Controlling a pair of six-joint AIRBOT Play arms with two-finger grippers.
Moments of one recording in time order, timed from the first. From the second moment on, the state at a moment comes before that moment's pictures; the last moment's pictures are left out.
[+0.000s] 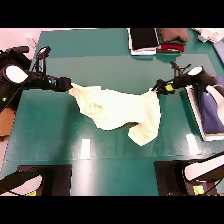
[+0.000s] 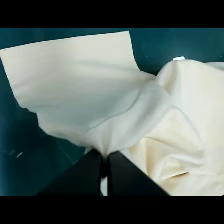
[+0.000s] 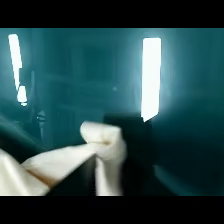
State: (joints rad) left arm -0.15 -1.19 1.13 1.10 -0.92 -1.46; right arm -0.13 -1.71 1.30 -0.90 1.04 1.26
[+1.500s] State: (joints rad) left arm -0.15 -0.82 1.91 1.41 -1.15 -1.47; right arm -0.45 -0.98 1.99 -0.89 1.29 1.29
